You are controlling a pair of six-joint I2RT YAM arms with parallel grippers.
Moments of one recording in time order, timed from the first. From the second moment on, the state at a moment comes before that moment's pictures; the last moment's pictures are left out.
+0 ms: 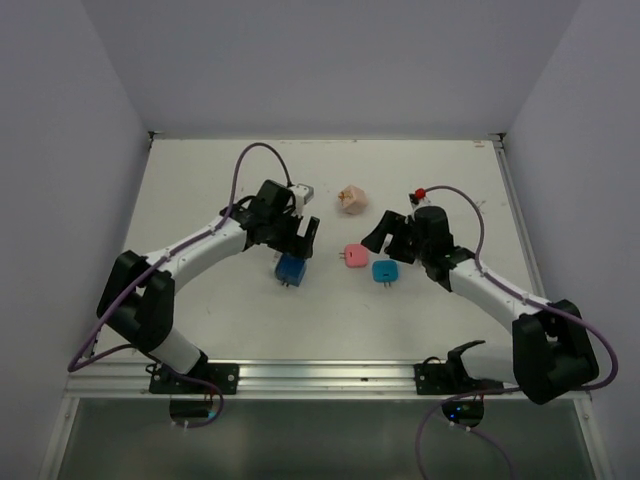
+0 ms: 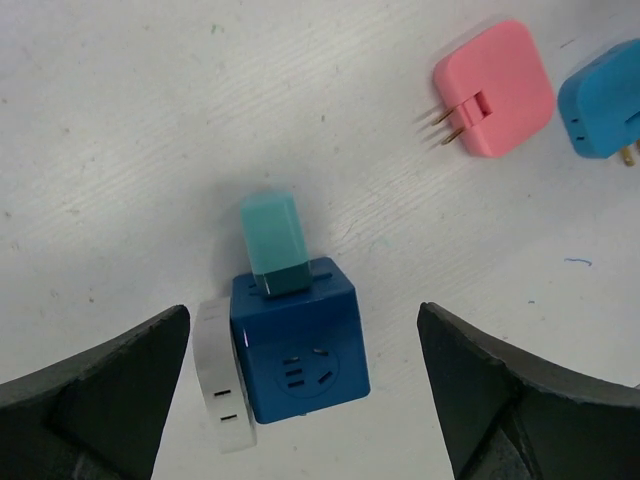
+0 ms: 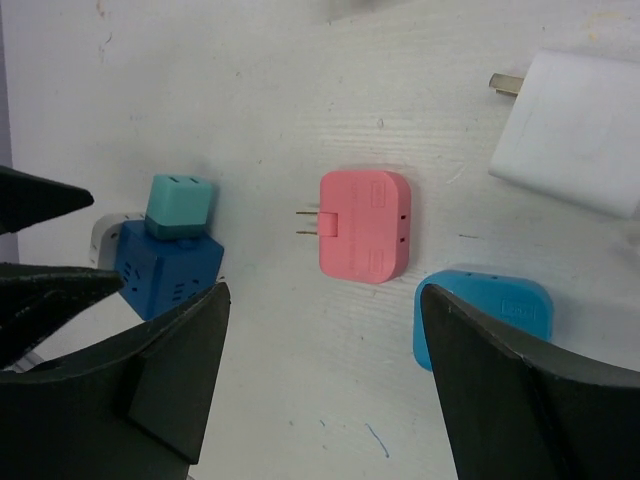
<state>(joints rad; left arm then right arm) -0.56 1.57 1.10 -0.49 0.12 -0.17 0.37 1.28 0.64 0.02 -0.19 0.69</state>
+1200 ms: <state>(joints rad) -0.58 1.33 0.94 -0.54 -0.15 -0.68 0.63 1.33 0.65 0.03 -0.24 0.69</state>
